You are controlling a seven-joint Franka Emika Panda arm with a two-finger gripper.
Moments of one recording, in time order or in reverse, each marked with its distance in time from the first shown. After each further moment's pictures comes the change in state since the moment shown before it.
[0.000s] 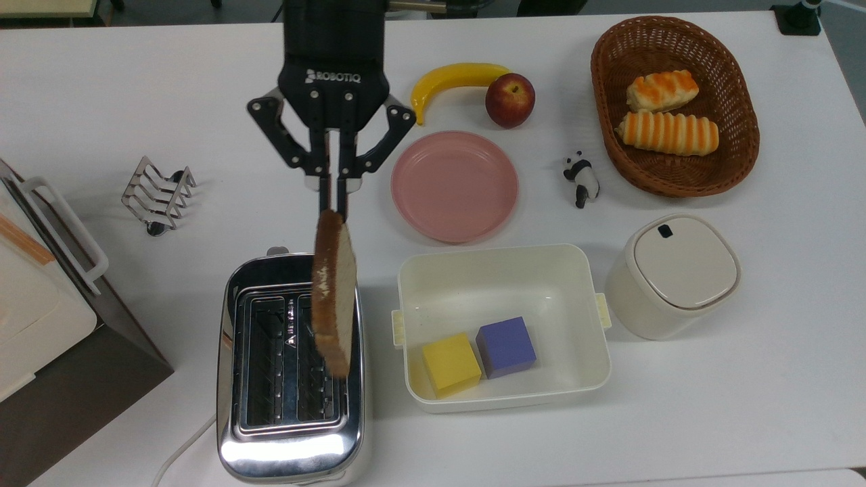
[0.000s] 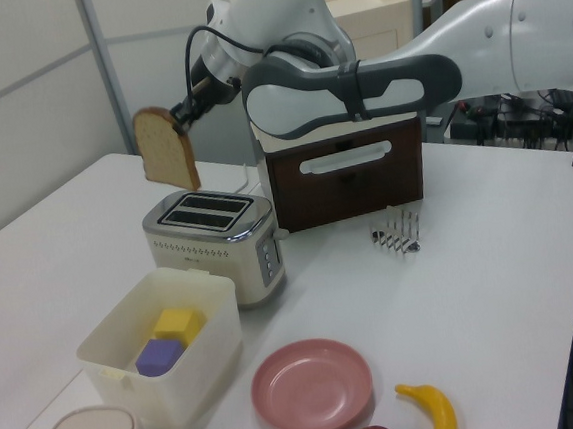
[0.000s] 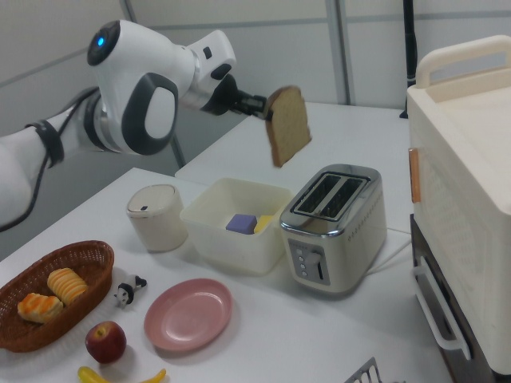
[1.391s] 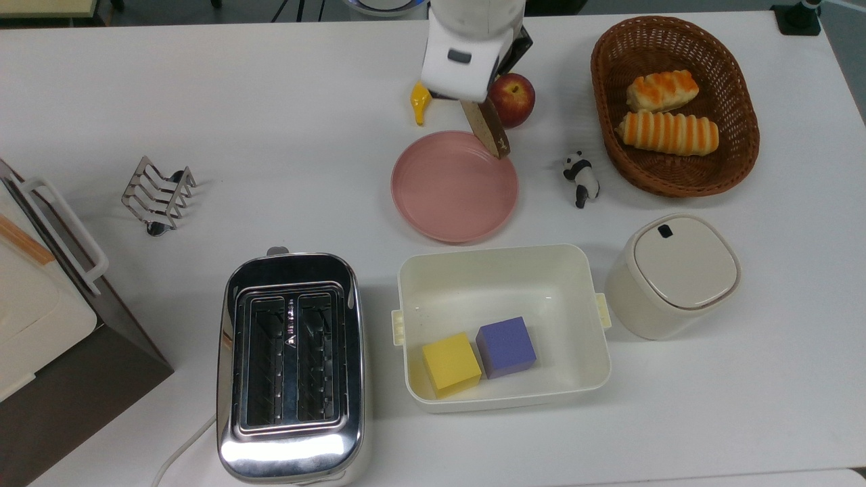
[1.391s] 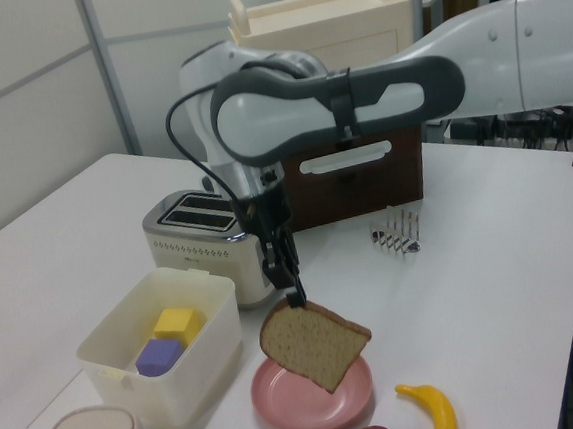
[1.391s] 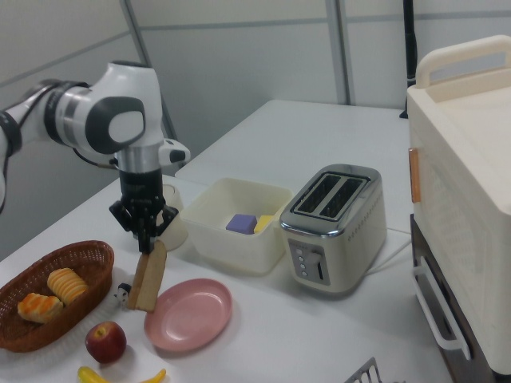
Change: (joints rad) arm 0.160 0.000 0.009 -0.036 0.244 -1.043 -0.396
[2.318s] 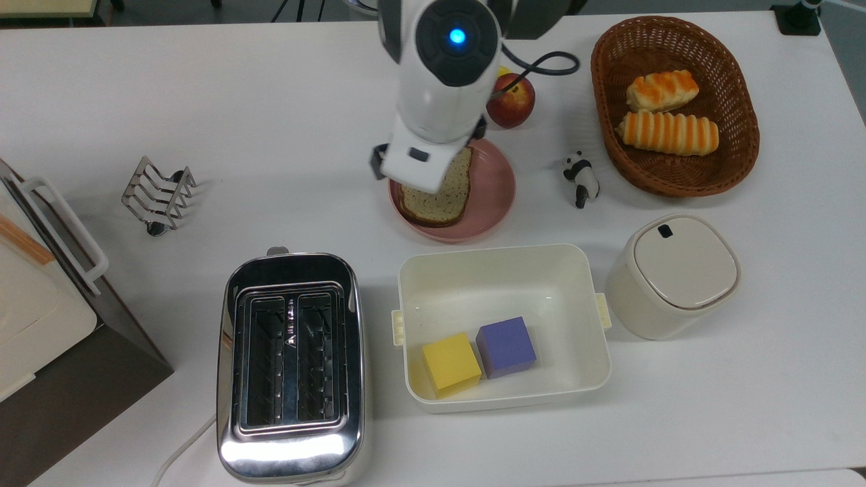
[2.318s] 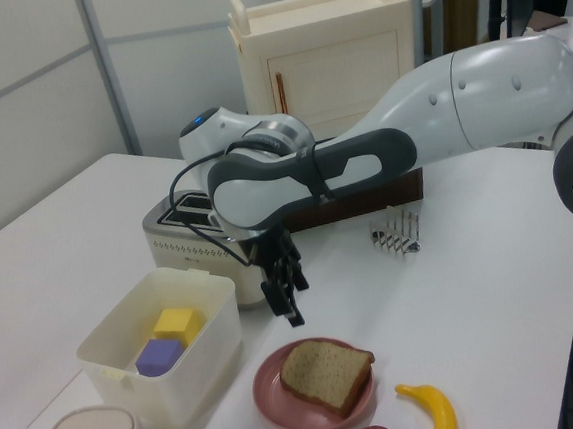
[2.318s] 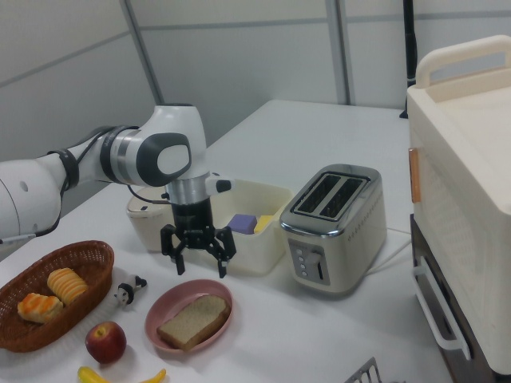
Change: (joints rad) arm -0.034 0.152 -0.029 0.007 -0.165 0.126 0.016
